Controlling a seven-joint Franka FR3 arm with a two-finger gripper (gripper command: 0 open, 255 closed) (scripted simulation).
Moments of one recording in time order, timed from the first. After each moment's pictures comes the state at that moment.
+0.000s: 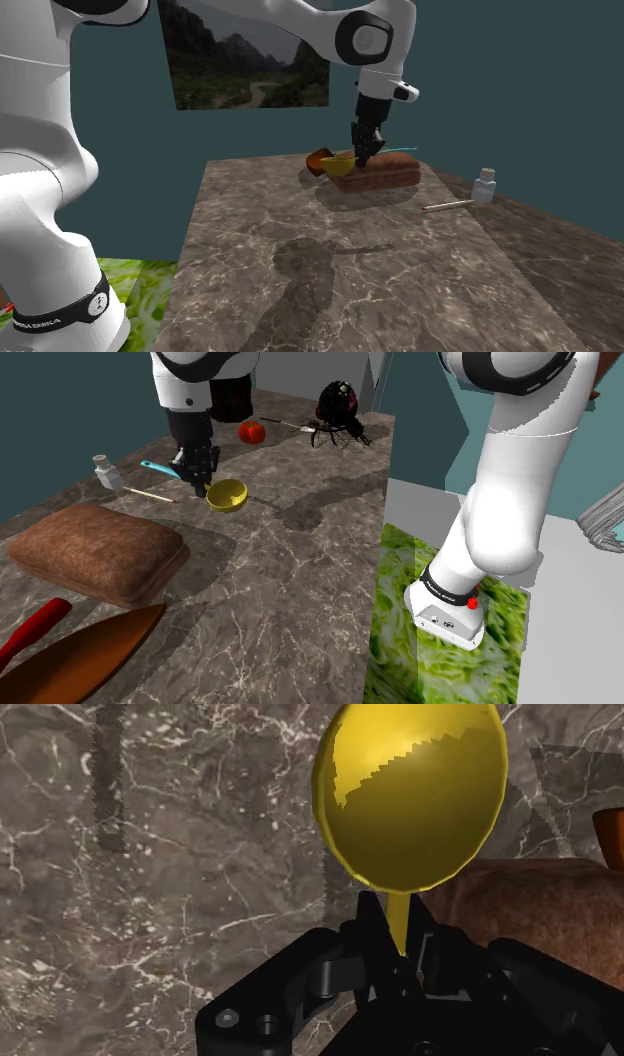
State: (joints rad) arm 0.24 0.28 0.24 -1.64 0.12 1.85 0.08
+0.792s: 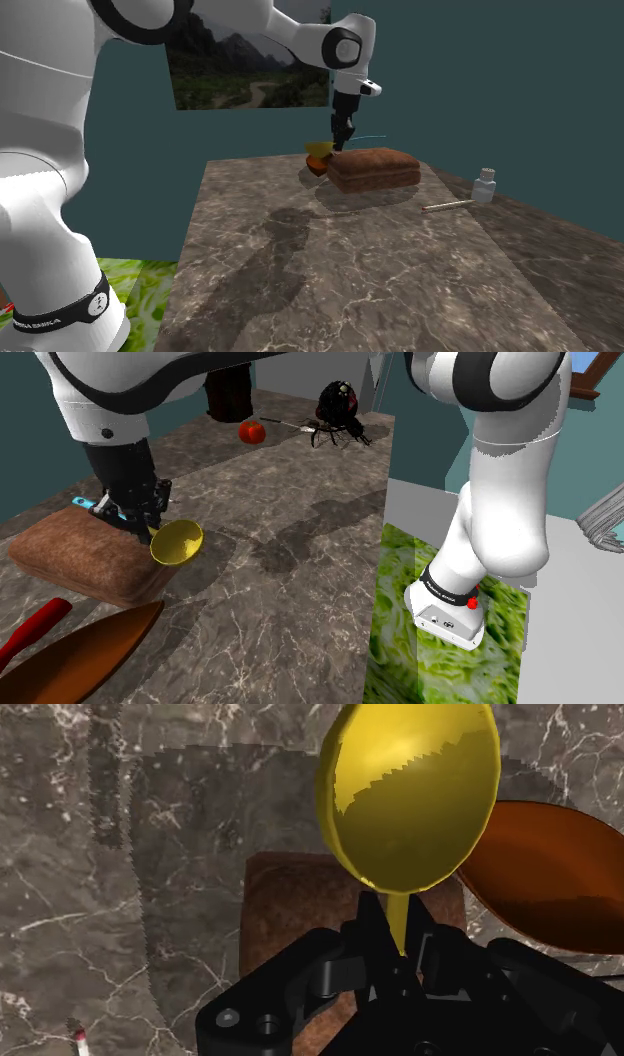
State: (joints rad) arm 0.43 0.40 0.32 -1.47 0.07 1.84 0.34
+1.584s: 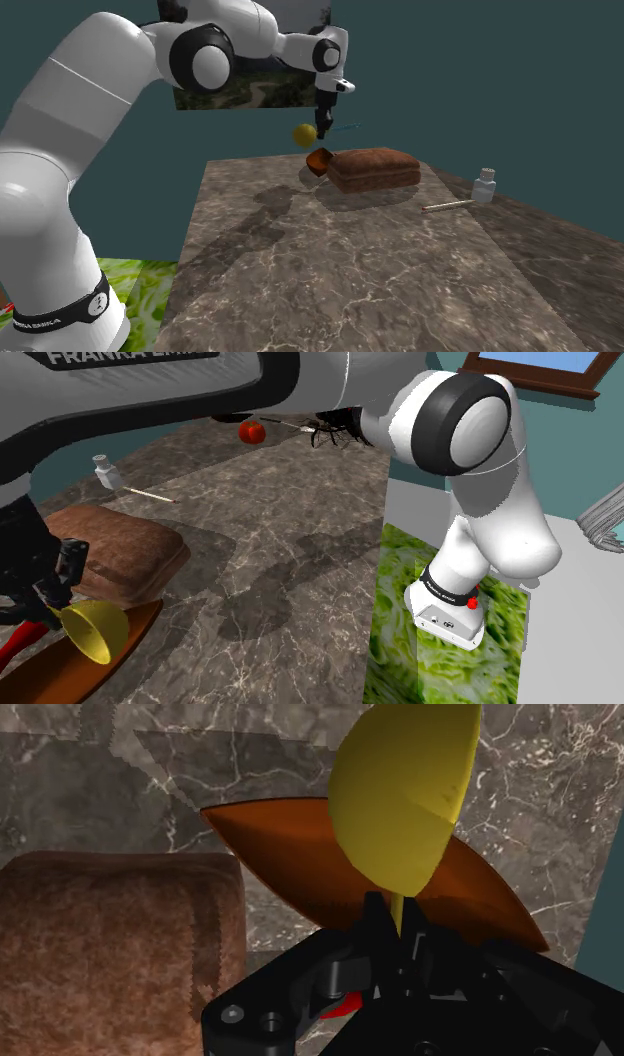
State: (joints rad) arm 0.69 0.69 0.35 -1.03 -0.03 1.72 0.59
